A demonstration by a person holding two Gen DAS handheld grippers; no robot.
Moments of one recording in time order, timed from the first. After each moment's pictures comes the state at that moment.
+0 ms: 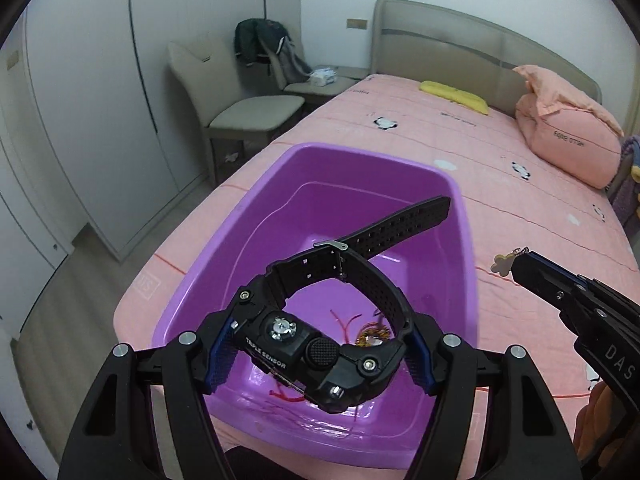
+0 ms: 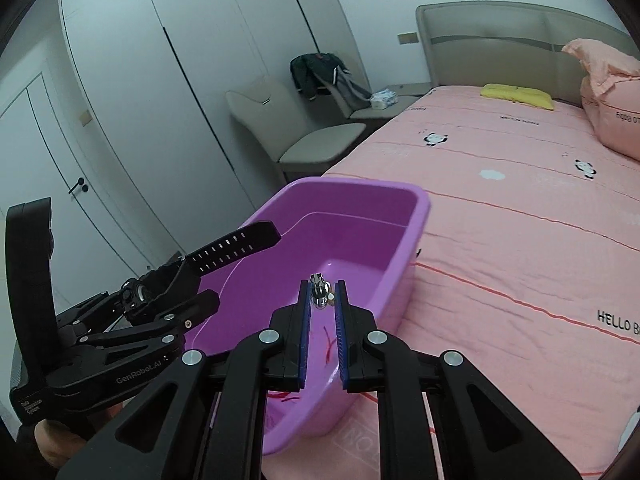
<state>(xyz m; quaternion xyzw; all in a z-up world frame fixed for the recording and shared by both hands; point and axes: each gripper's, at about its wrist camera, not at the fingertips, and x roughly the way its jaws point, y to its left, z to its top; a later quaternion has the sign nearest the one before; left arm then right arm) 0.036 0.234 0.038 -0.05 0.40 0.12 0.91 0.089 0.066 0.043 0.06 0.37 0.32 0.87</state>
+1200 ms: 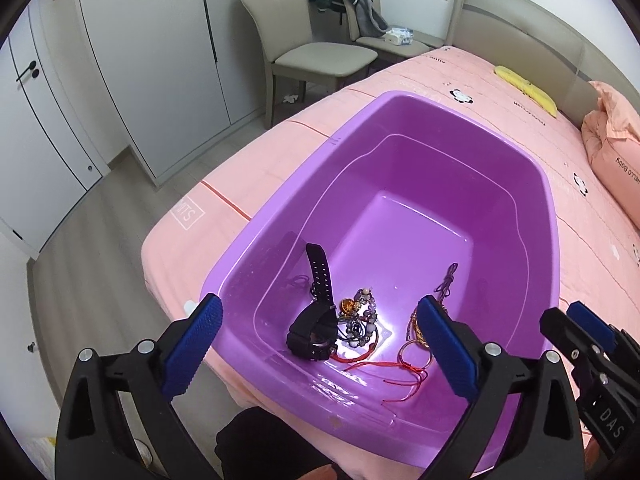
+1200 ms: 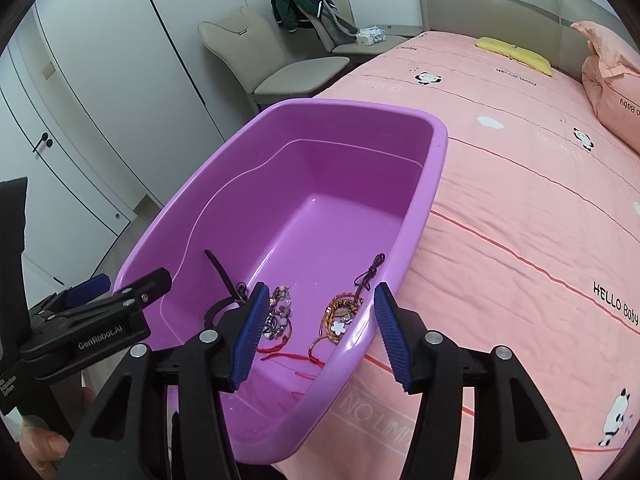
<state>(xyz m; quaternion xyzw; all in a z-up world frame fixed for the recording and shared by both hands) 0.033 0.277 0.013 -0.12 0.47 0.22 0.85 0.101 0.109 0.007 -0.01 0.47 0.27 0.84</state>
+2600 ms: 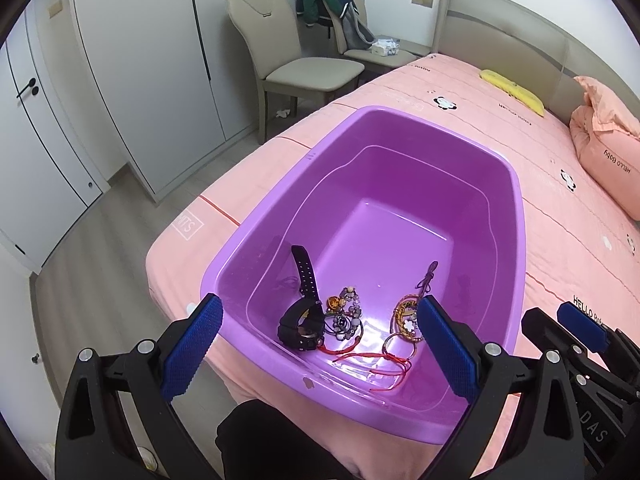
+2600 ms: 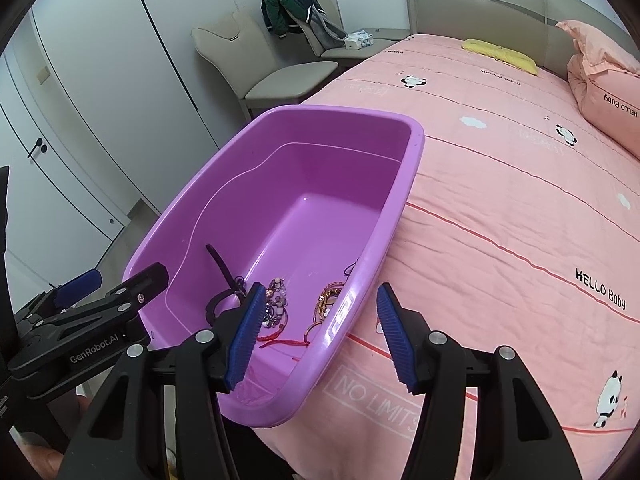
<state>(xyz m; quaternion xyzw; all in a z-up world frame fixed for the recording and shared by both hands) 0.018 0.252 0.036 -0.10 0.45 0.21 0.86 0.080 0.089 0.025 0.00 0.47 0.25 0.85</state>
